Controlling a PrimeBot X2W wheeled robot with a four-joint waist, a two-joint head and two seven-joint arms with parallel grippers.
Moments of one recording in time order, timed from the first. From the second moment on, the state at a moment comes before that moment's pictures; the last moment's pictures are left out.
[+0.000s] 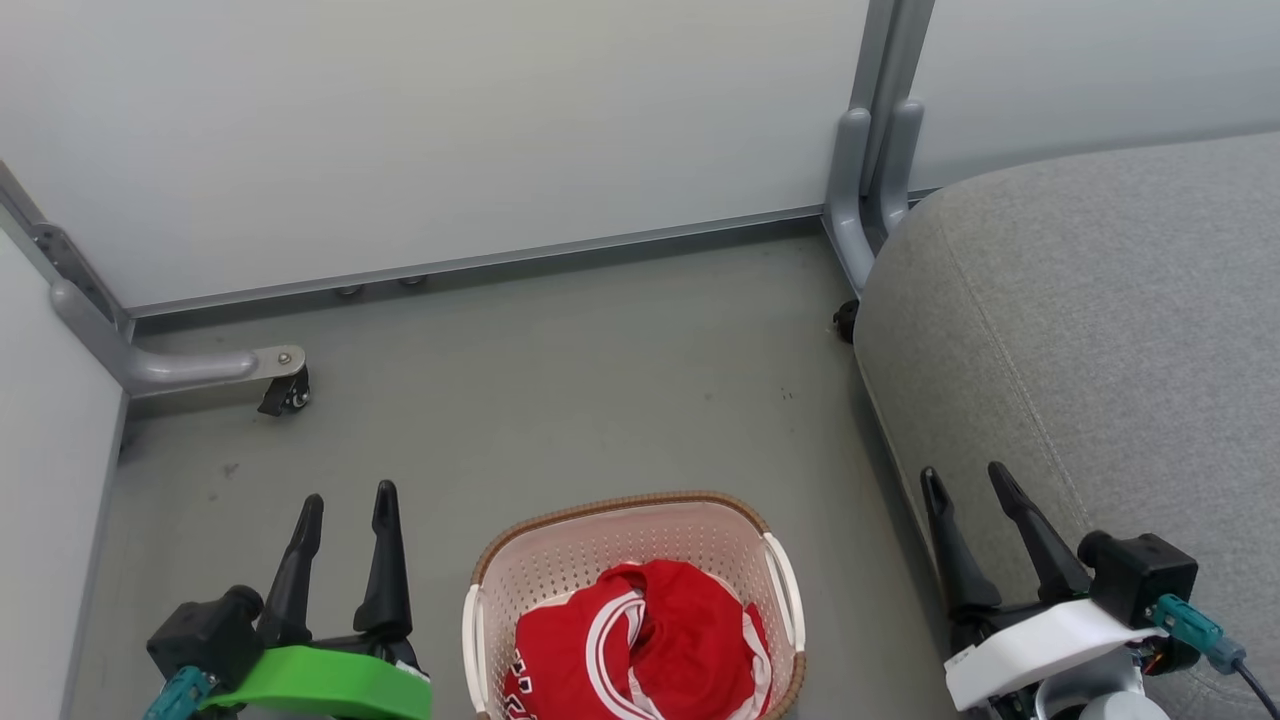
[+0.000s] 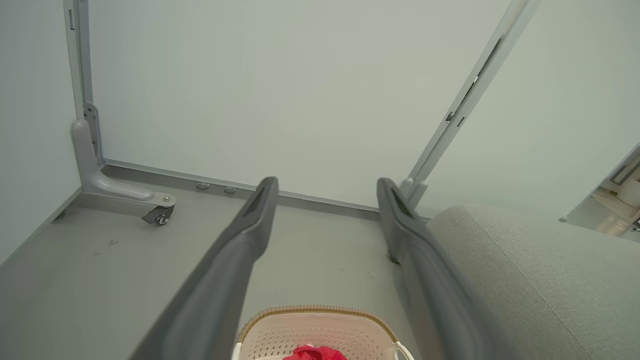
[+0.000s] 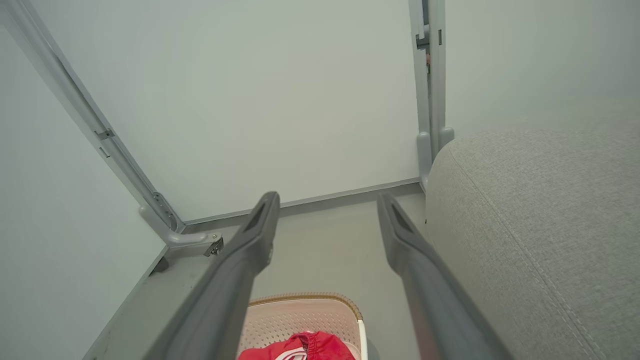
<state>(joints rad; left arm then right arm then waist) 0.04 0.04 -0.07 0.10 -0.45 -0.11 -0.19 0.01 -0.04 0.08 0.08 0.34 0.13 -0.18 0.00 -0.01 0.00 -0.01</state>
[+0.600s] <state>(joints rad) 0.04 0.04 -0.09 0.10 -0.32 -0.11 -0.22 0.01 -0.05 0.08 0.05 0.21 0.13 -0.22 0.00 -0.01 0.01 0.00</state>
